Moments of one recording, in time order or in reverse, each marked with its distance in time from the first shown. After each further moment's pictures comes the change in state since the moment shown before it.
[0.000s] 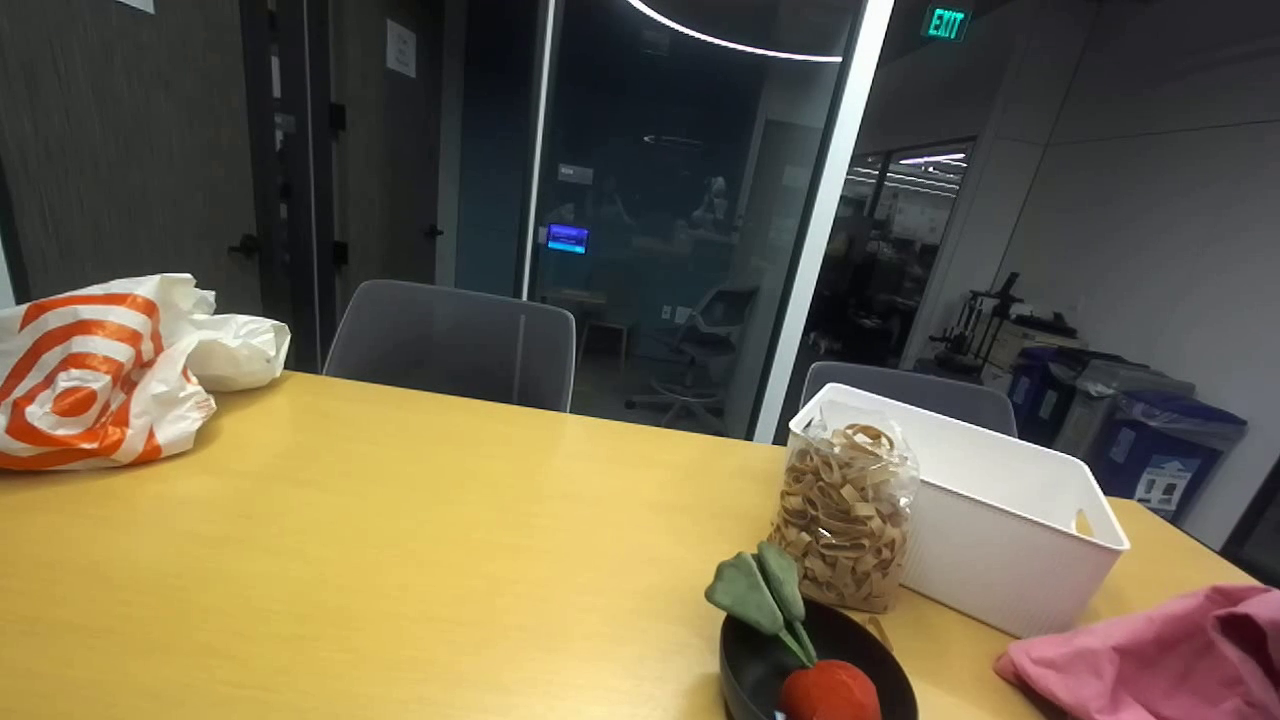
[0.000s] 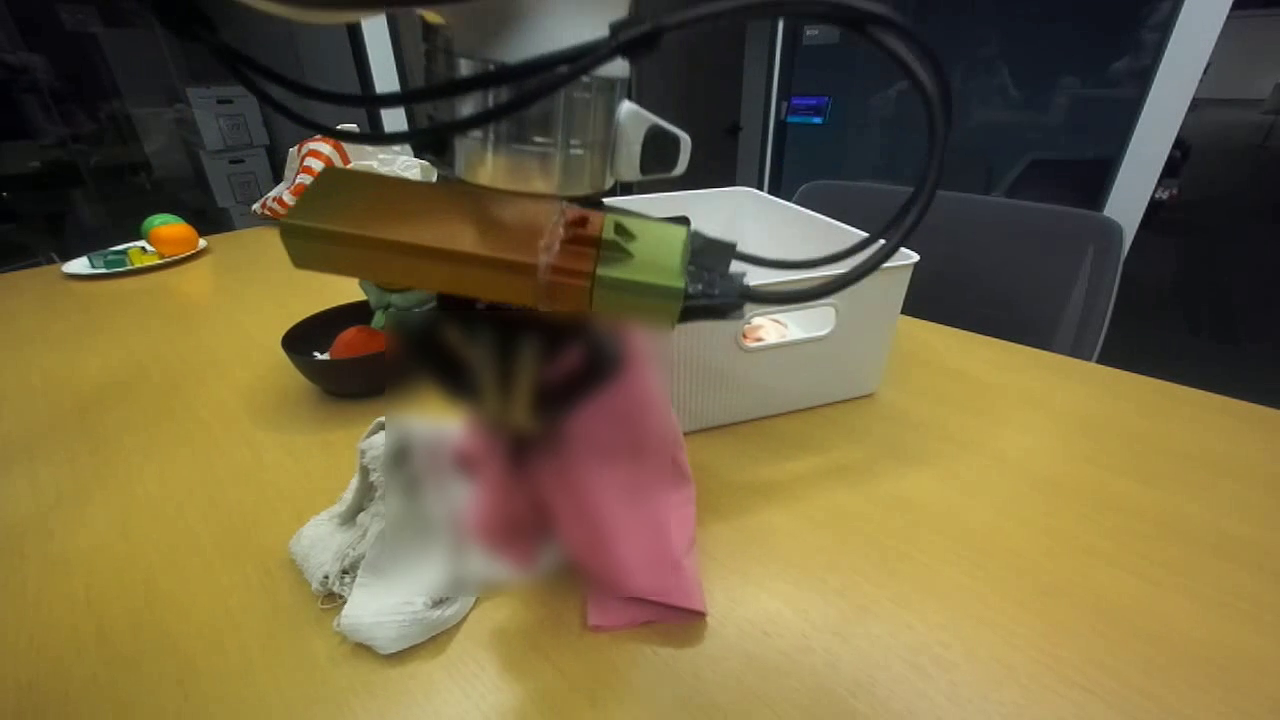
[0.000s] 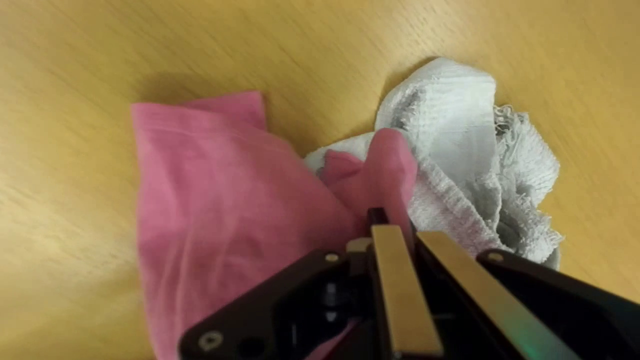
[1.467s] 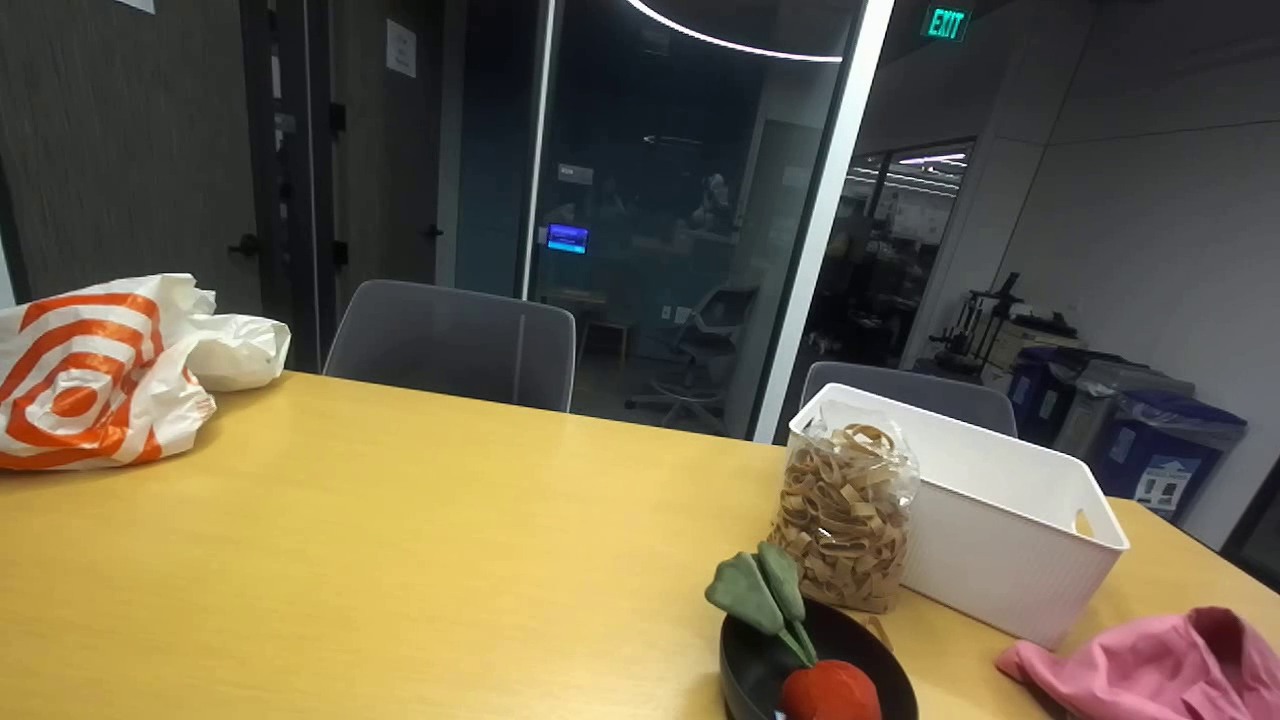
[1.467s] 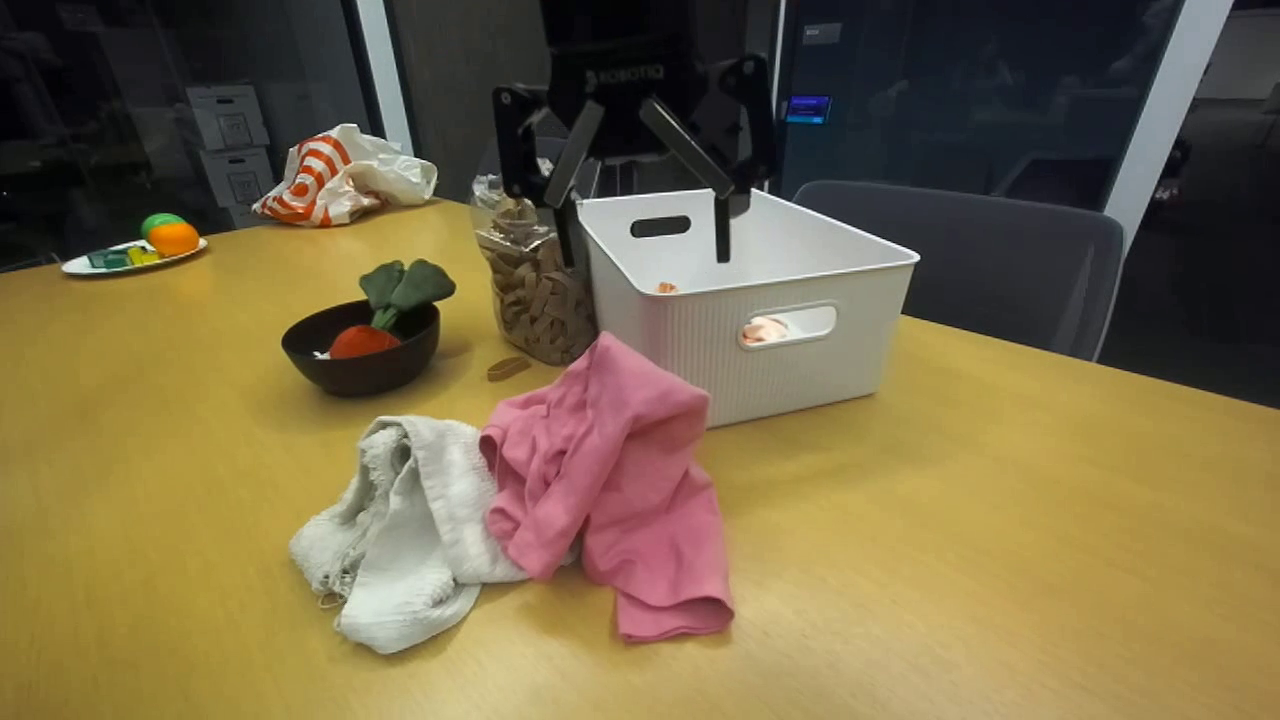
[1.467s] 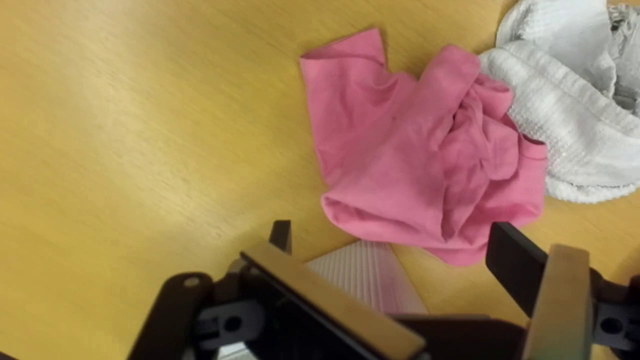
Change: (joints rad) arm -0.105 0.013 0.168 0.245 -0.147 -0.035 0.291
